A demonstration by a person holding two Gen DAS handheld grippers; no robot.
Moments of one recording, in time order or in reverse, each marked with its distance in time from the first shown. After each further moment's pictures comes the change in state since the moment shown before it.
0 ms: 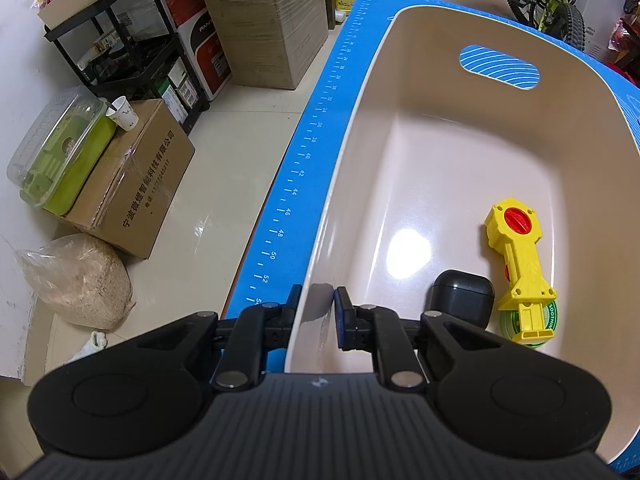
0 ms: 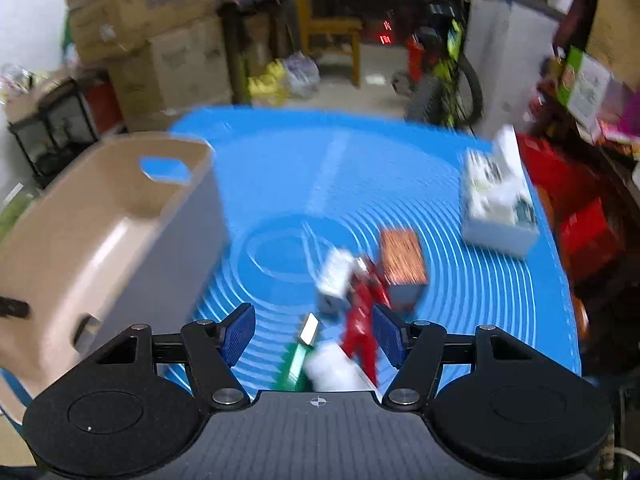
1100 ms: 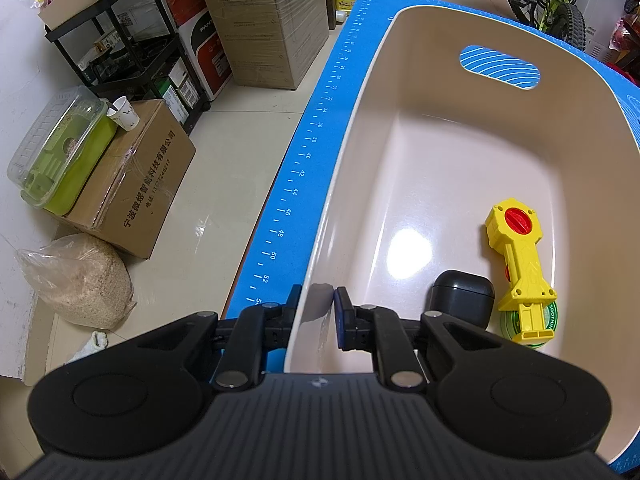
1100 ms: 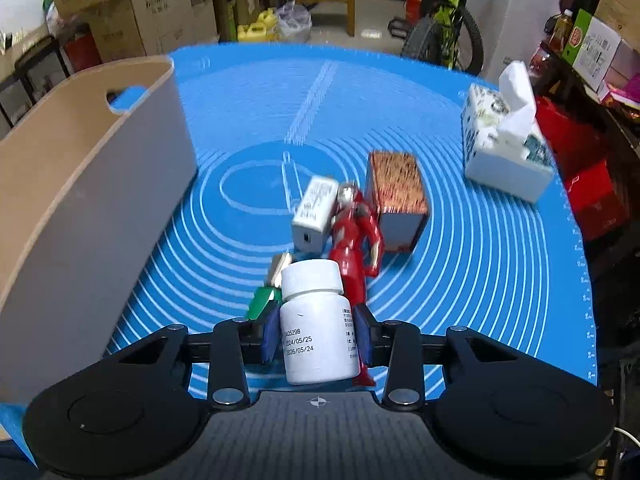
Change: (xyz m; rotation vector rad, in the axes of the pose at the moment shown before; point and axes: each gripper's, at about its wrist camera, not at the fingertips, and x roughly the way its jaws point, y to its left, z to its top) left arm 0.000 -0.001 0.001 -0.002 0.001 0.003; right arm 0.027 -0.004 -0.008 -0.016 0.060 0.003
